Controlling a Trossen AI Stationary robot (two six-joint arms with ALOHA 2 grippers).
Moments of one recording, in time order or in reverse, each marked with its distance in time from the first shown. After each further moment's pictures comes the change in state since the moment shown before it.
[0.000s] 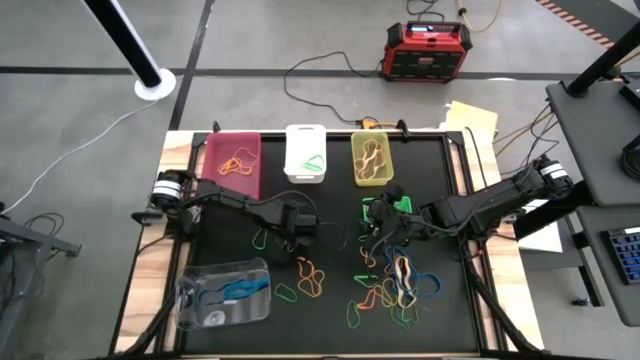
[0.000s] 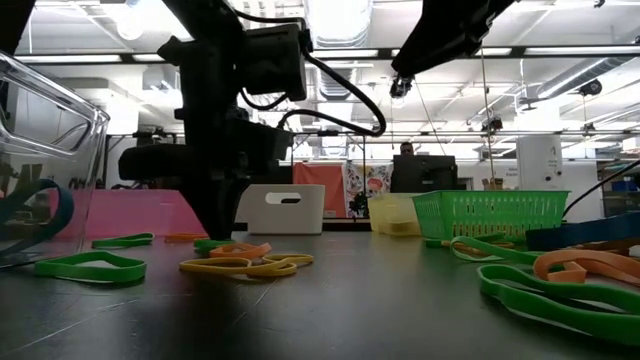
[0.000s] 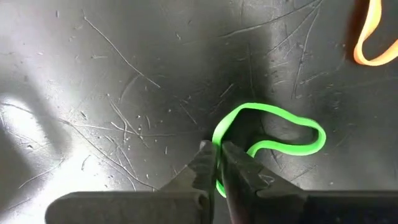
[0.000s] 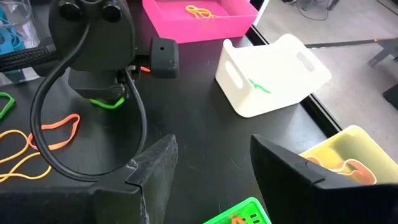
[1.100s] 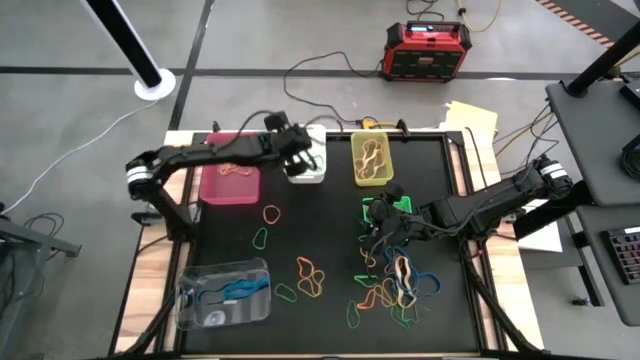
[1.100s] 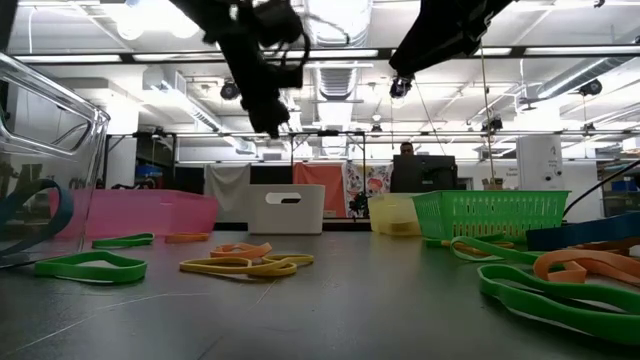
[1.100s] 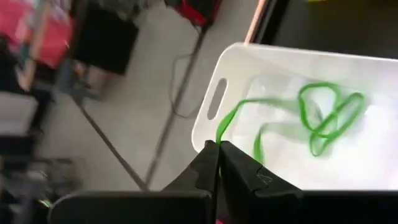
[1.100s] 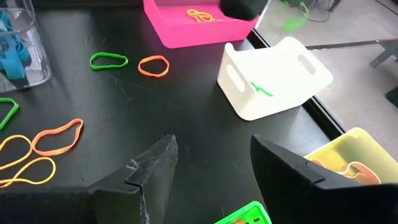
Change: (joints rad) left arm 0.428 -0.237 0.166 0.189 -0.527 0.051; right arm 0.000 0.001 -0.002 0.020 0.000 0.000
